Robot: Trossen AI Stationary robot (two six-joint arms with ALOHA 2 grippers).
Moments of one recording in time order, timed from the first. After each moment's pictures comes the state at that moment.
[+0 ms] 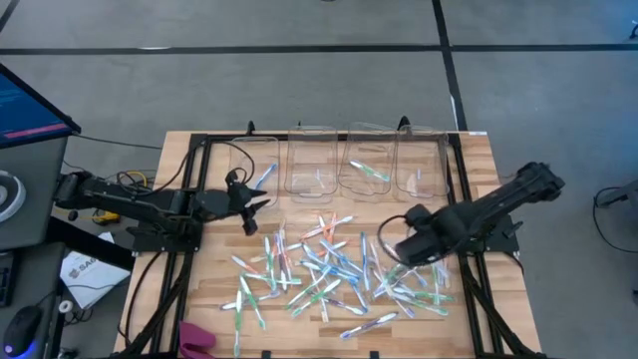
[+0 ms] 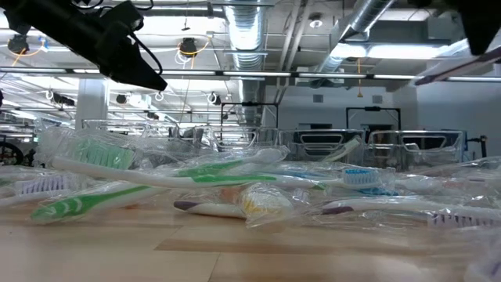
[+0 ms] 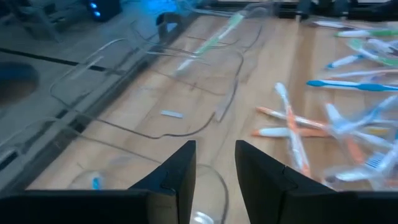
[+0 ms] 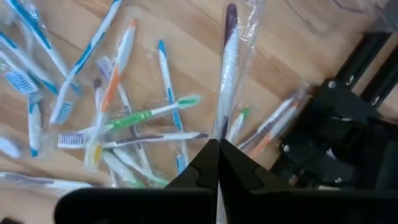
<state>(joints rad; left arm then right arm) -0.09 0.81 0.43 -0.10 -0.54 -0.11 0.49 1.41 1.33 -1.57 0.17 1.49</state>
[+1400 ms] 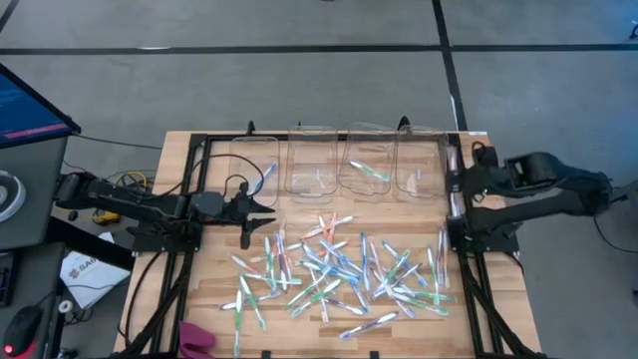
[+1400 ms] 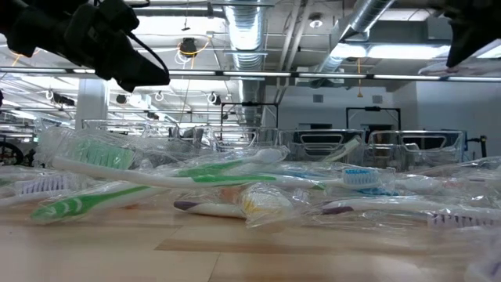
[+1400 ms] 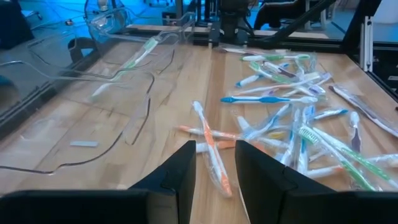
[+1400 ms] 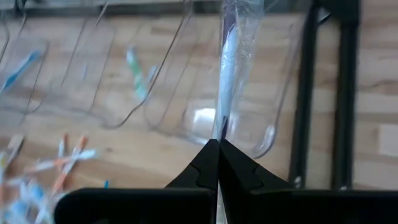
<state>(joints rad) -0.09 0.81 0.29 0.21 -0.23 -0.06 0.01 0.68 1.06 -1.56 0.56 1.35</state>
